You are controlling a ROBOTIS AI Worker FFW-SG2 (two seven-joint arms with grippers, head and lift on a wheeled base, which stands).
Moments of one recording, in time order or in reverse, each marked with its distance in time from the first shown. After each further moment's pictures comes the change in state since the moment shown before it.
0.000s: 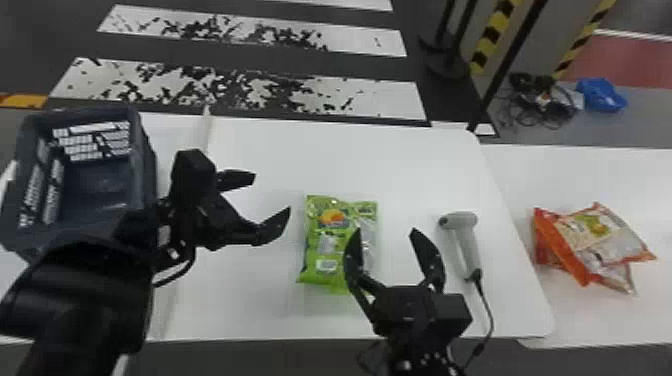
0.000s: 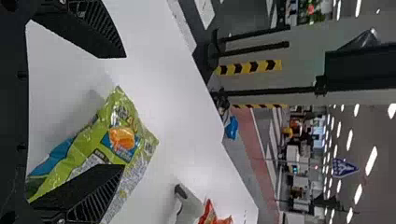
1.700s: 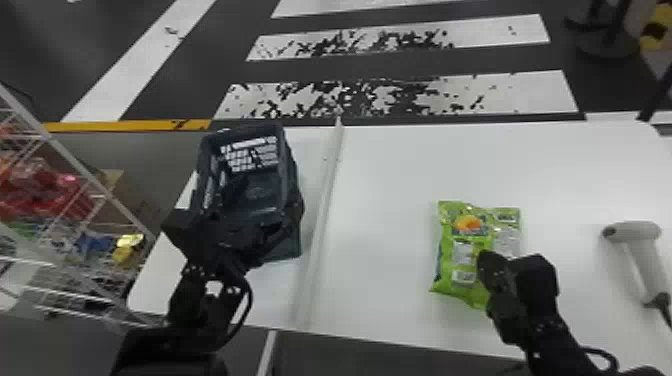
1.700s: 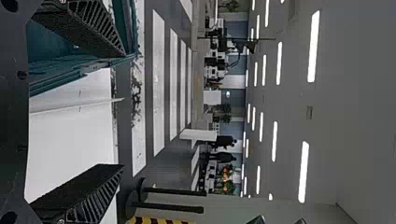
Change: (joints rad) left arm 0.347 -0.019 0.301 -0.213 0.307 -0.344 0.423; right arm -0.211 -0.006 0.018 0.082 0.068 0.578 0.202
